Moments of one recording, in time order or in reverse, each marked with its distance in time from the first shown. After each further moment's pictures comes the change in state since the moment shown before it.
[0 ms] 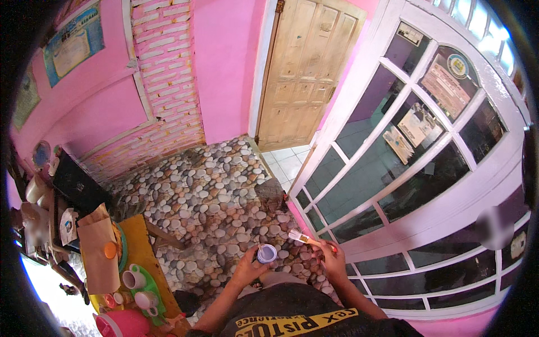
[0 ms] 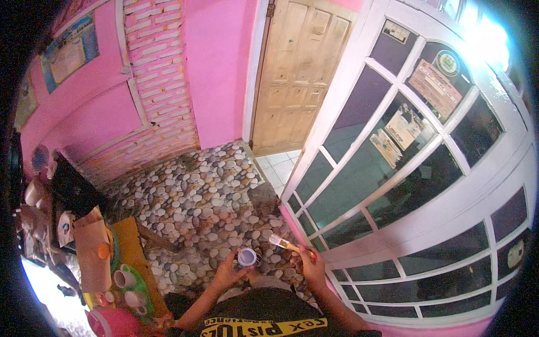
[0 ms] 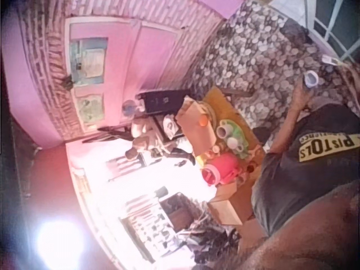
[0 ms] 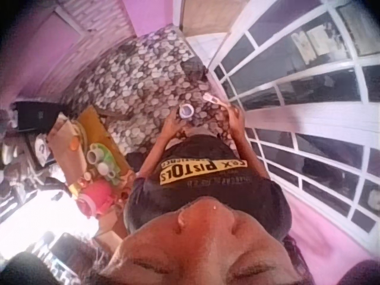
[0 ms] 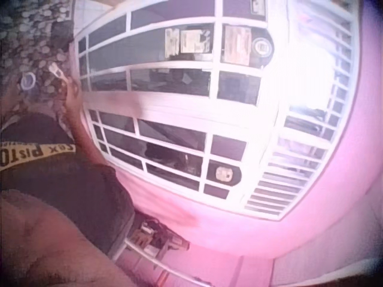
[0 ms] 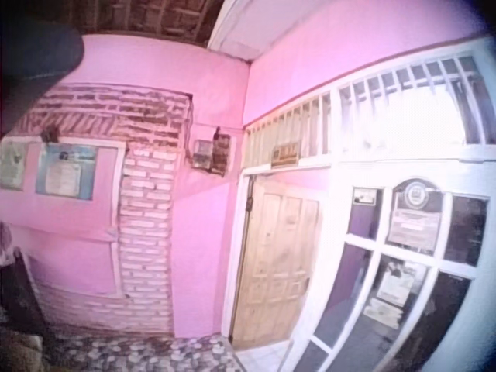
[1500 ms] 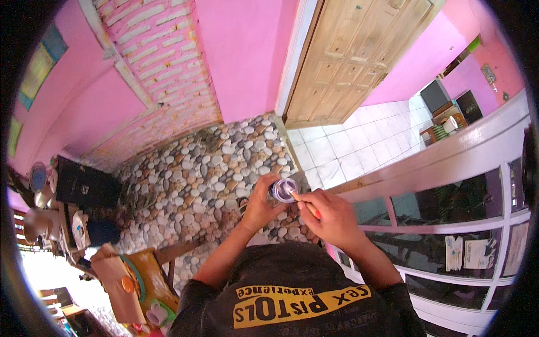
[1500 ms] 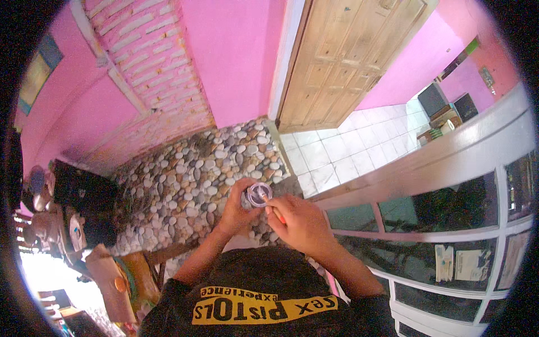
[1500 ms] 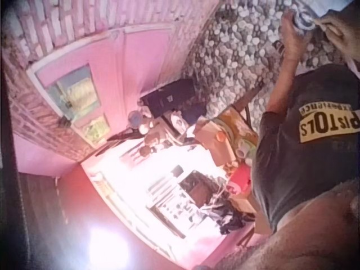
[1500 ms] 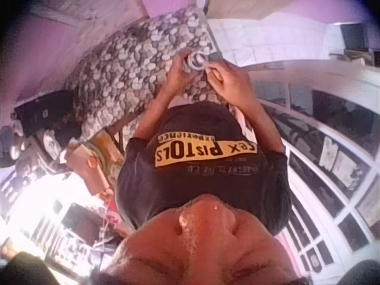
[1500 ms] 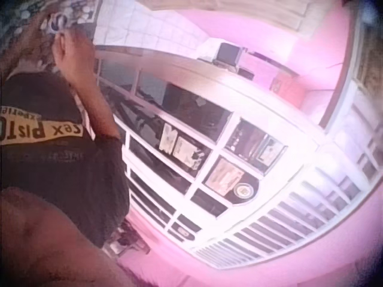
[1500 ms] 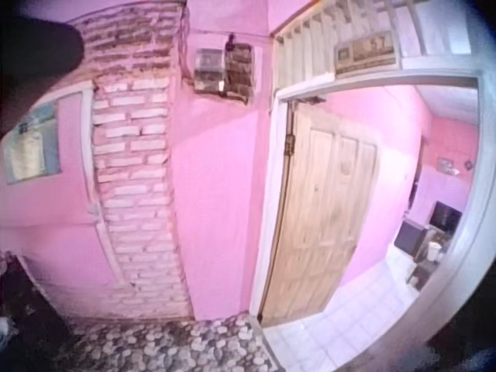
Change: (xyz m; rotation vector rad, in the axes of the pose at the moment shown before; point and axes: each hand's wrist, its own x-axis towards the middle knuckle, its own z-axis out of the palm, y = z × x) left_hand 0.474 0.012 -0.146 0.027 0.234 0.344; right_hand 0.365 -0.224 0.275 -0.993 -0.540 -0.892
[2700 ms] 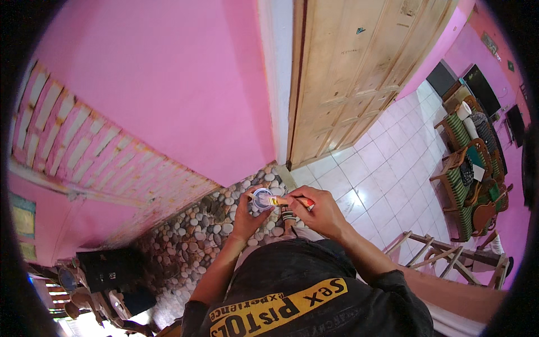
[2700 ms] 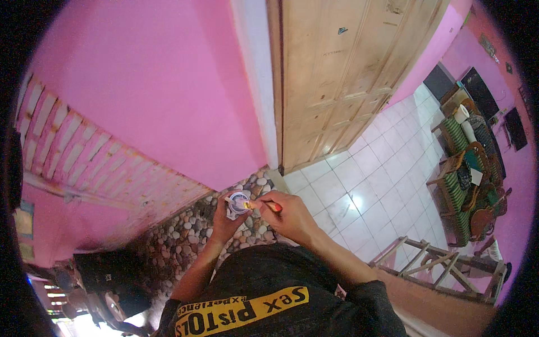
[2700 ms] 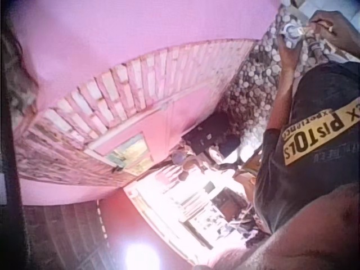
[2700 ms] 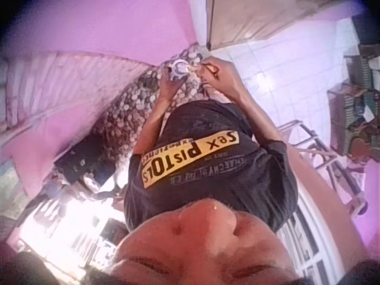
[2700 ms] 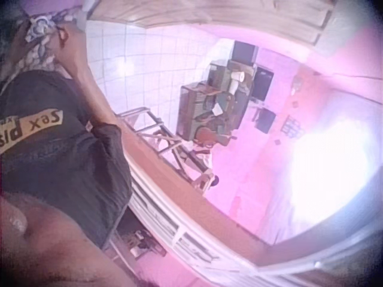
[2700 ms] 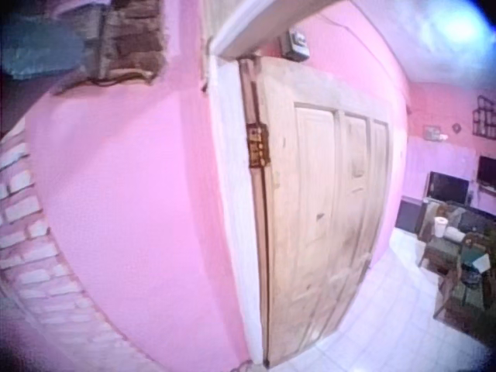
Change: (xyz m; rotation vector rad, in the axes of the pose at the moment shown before) left_hand 0.419 -0.203 0.018 0.004 -0.082 -0.263; right_hand 0.389 0.286 -0.051 0.484 0.039 0.291
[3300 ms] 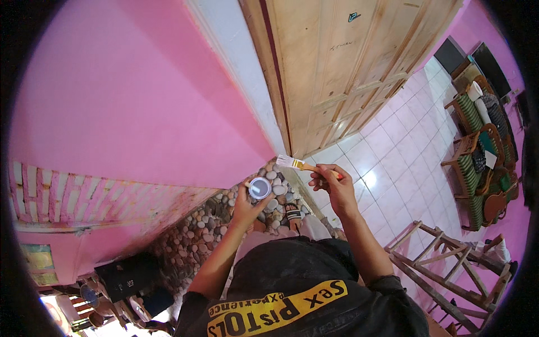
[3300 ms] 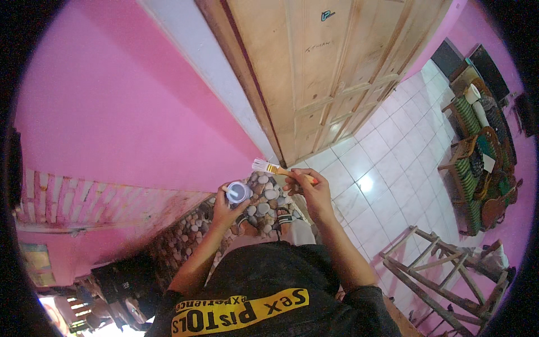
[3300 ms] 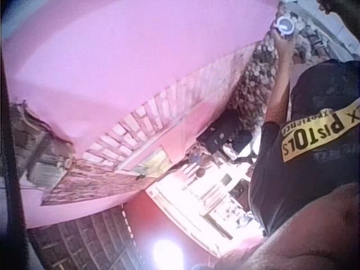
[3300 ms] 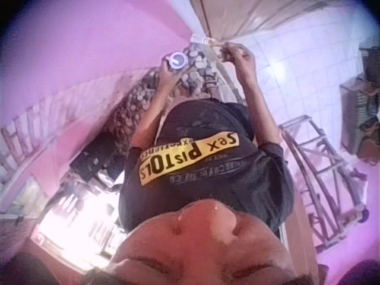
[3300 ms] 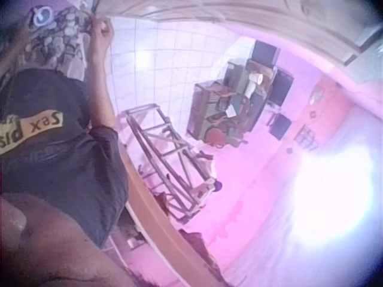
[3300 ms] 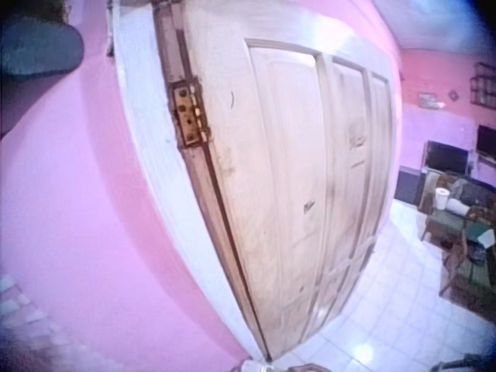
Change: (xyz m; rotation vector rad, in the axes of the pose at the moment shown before) left_hand 0.134 -0.035 0.067 -0.054 -0.061 -0.112; right_hand 0.091 0.161 -0.084 0.945 0.426 0.411
